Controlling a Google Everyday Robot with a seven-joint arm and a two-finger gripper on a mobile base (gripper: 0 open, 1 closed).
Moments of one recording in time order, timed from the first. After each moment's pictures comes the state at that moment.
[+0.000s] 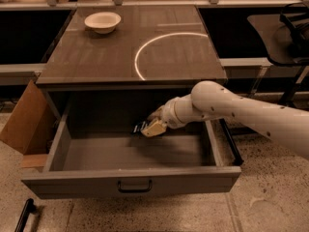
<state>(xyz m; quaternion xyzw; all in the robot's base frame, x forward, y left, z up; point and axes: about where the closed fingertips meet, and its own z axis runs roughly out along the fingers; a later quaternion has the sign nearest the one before) 0.620 0.001 0.659 -0.52 0.75 0.20 0.35</state>
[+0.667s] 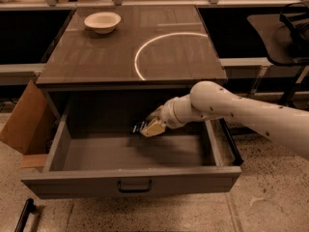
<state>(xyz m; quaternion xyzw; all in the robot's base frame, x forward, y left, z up) 0.621 0.004 0.657 -0.52 0.75 0.20 0.35</state>
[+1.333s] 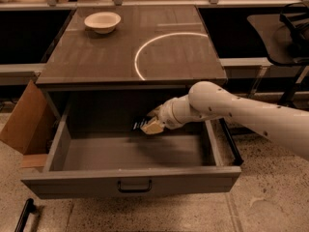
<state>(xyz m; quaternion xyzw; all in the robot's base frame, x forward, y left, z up) 0.620 0.007 0.655 -0.53 0.75 0.20 0.35</state>
